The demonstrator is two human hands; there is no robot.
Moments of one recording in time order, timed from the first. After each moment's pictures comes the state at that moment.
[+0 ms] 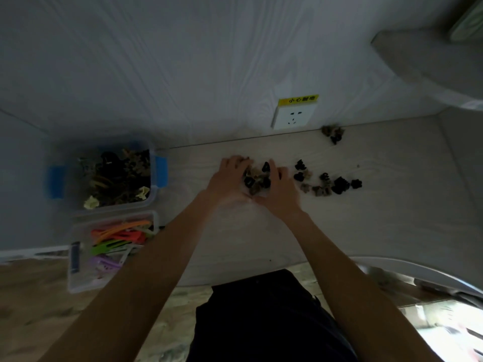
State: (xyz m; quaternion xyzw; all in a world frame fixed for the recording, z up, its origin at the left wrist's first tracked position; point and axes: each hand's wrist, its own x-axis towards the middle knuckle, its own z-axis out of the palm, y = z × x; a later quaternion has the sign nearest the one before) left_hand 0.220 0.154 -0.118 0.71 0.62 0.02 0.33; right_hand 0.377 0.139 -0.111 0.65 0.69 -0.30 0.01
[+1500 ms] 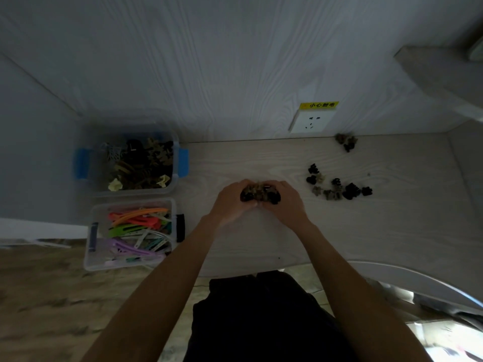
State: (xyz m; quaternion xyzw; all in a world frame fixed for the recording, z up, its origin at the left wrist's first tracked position) left_hand 0.208 0.088 -0.107 0.58 0.66 0.17 0.44; right_hand 0.367 0.112 -0.110 0.59 0.69 -0.39 -0.10
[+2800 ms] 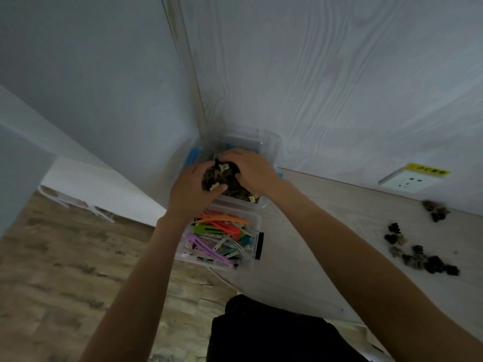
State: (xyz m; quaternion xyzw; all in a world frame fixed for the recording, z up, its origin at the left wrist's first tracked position) left_hand -0.024 0.016 -0.044 0.48 0.82 0.25 0.19; right_hand 0.096 0.140 -0.017 0.25 0.93 -0.27 -0.02
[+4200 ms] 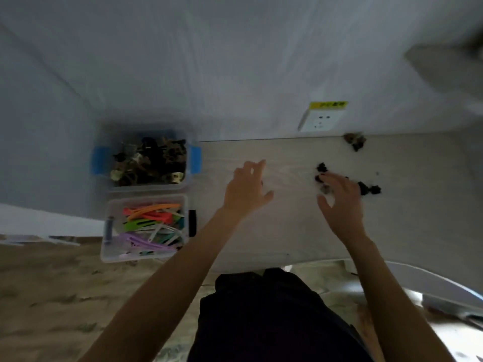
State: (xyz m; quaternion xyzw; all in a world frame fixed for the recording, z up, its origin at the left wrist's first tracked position) left_hand 0.213 0.089 -0.049 0.66 0.69 0.08 0.28; right_hand 0.441 0.104 -0.085 0.63 0.74 -0.18 -0.17
